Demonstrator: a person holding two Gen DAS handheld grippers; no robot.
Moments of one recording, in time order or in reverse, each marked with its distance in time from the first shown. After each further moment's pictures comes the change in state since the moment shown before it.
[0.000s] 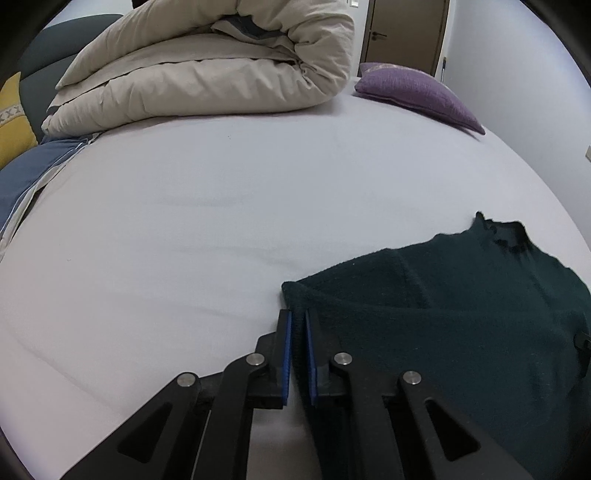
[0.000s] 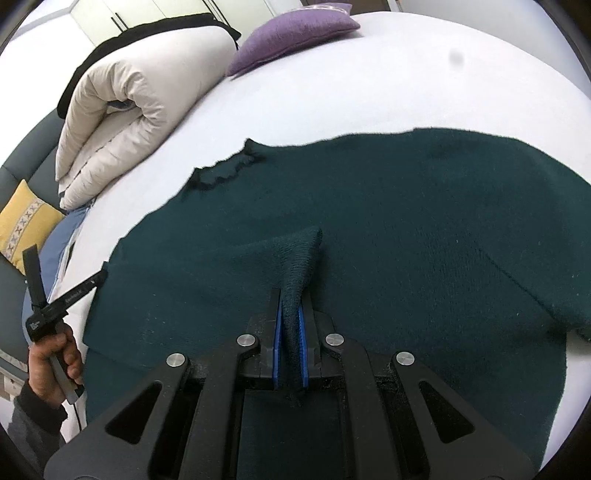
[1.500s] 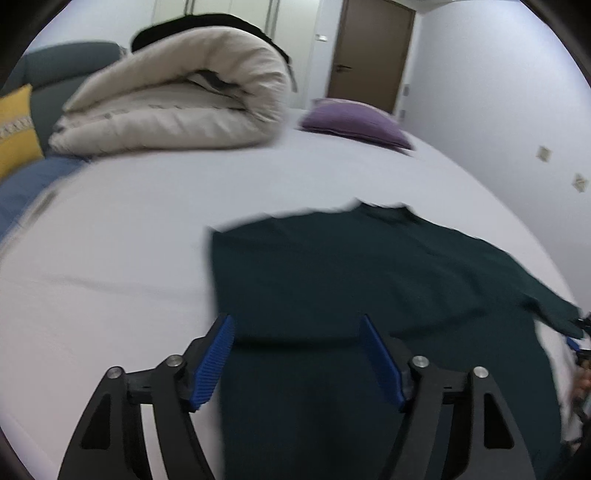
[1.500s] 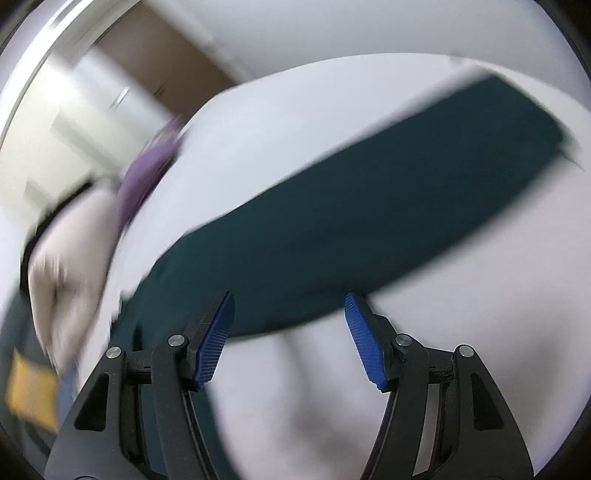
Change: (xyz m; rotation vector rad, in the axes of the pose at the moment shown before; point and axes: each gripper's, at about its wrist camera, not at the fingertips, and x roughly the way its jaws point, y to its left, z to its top) left arm -0.140 -0.073 -0.099 0.018 -0.120 -0.144; right arm -0.242 -0.276 -0.094 0.617 -0.344 -0.158
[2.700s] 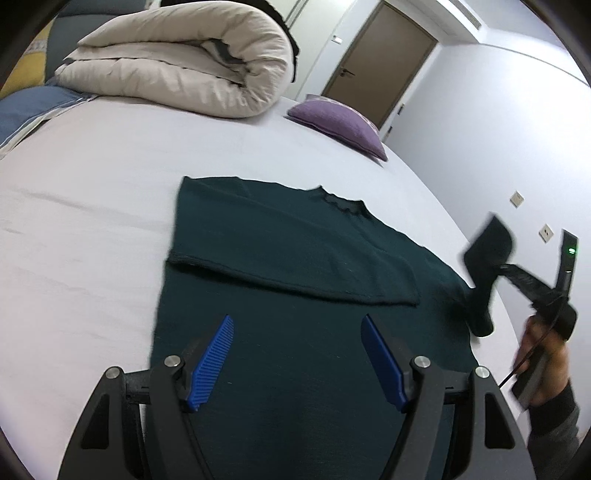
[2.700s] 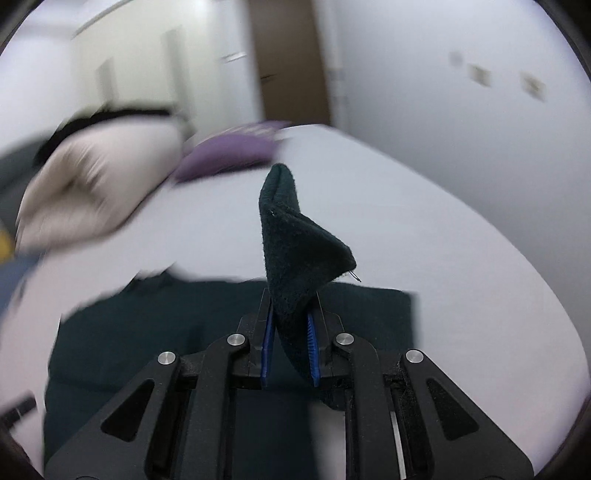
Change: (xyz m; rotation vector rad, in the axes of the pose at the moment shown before) left arm -0.032 0.003 -0.030 -0.217 0.019 -0.165; right arm -0.025 0.258 -0.039 -0.749 -0.116 -0.004
